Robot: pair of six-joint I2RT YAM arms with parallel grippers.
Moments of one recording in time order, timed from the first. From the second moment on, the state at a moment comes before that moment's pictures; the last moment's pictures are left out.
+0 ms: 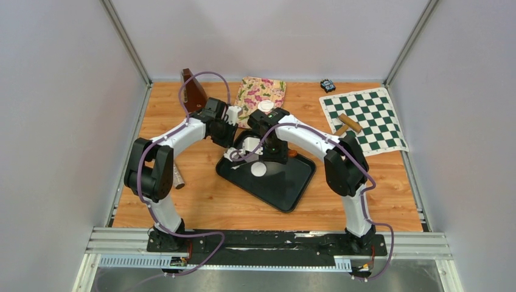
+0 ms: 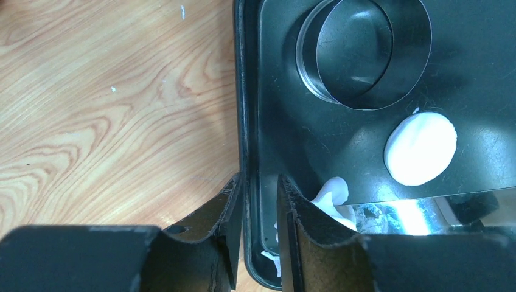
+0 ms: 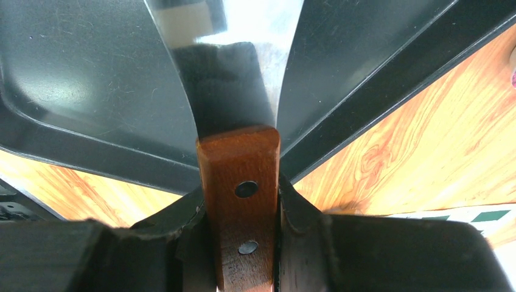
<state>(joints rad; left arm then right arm) -0.36 1.76 1.22 -0.52 0.23 0.11 0.78 2.06 1.76 -1.24 0.04 -0.80</state>
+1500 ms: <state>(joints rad) -0.27 1.78 1.15 -0.44 0.31 0.06 0.61 1.94 1.74 -1.10 0.04 -0.75</state>
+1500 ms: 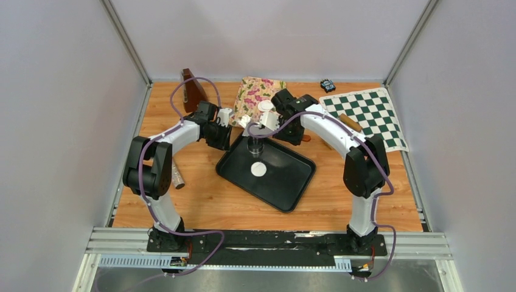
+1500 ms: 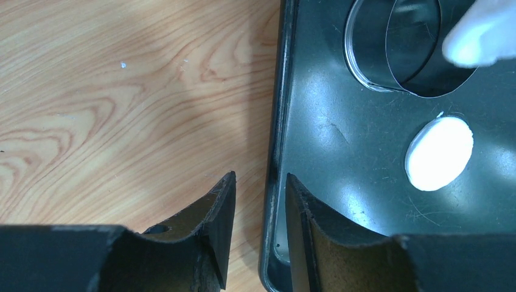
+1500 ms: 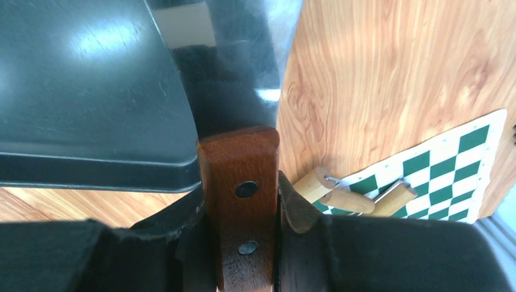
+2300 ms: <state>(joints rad) -0.28 1.85 1.15 -0.43 0.34 0.03 0.58 1.93 1.56 -1.09 -0.11 -0.75</state>
